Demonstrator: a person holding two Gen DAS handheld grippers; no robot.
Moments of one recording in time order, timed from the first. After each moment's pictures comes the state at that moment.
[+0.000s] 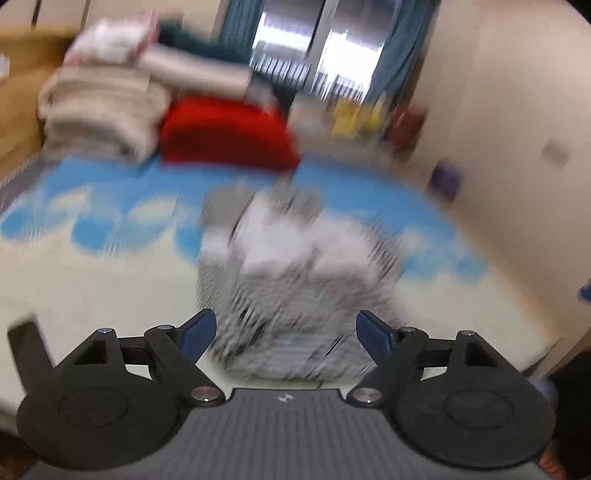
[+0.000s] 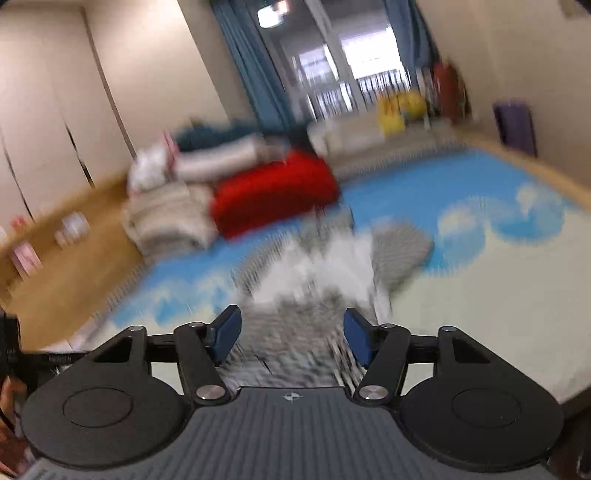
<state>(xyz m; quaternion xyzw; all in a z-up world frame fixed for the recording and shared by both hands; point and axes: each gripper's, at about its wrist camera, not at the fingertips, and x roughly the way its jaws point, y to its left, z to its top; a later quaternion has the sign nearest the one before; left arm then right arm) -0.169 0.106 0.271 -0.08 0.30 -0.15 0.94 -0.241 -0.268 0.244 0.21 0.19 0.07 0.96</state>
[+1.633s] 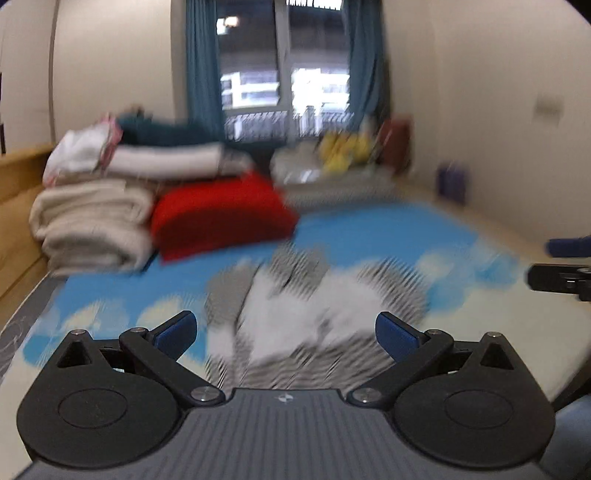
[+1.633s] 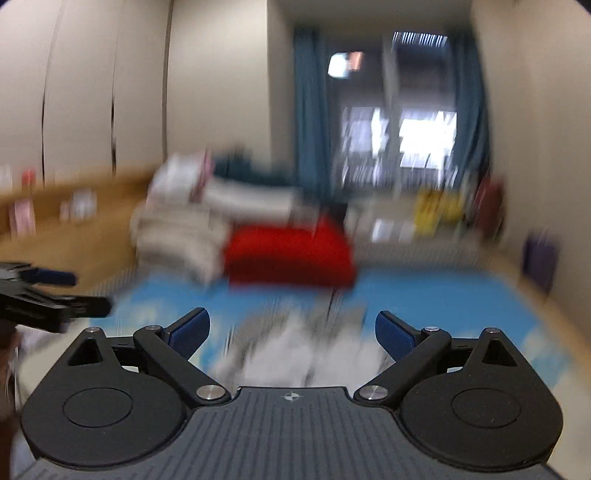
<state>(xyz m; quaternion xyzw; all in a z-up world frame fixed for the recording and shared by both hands) -0.091 -0.033 0.276 0.08 0.24 -0.09 0.96 -0.124 -0.206 0.276 0.05 0.17 0.09 0.98</state>
